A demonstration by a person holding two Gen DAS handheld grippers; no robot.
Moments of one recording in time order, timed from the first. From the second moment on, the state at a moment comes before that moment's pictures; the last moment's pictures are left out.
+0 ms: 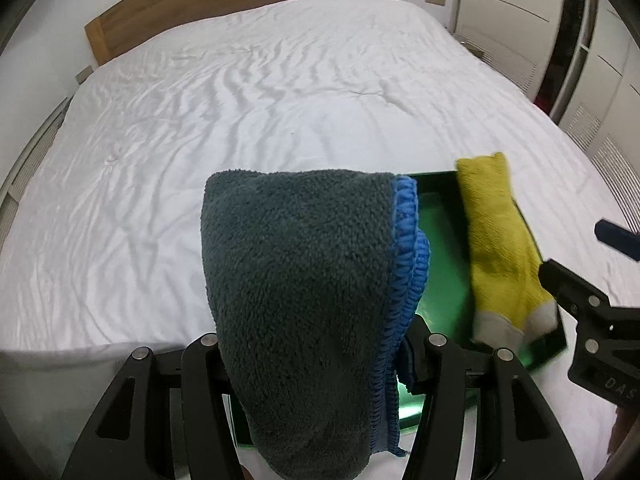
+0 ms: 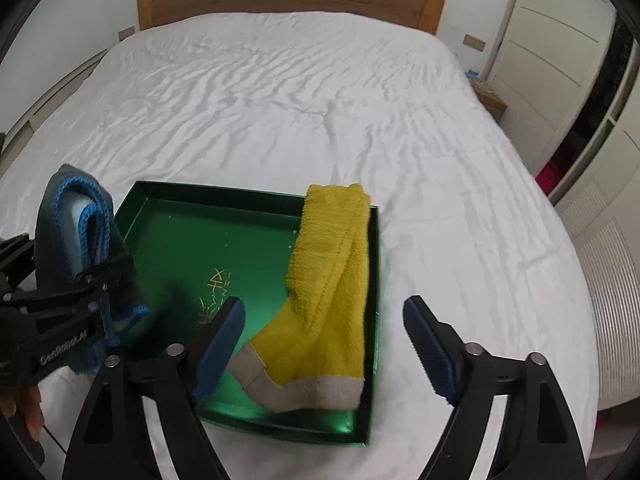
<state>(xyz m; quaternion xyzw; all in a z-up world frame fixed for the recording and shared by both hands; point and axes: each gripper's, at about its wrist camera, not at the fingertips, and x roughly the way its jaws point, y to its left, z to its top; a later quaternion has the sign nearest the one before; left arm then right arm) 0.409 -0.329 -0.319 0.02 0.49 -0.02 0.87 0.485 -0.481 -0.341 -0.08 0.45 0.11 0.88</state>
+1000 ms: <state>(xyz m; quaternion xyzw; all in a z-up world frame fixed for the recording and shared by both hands) 0.179 -0.175 -0.256 0.02 0.48 -0.07 0.87 0.216 -0.365 -0.273 -0.06 0.47 0.08 0.88</state>
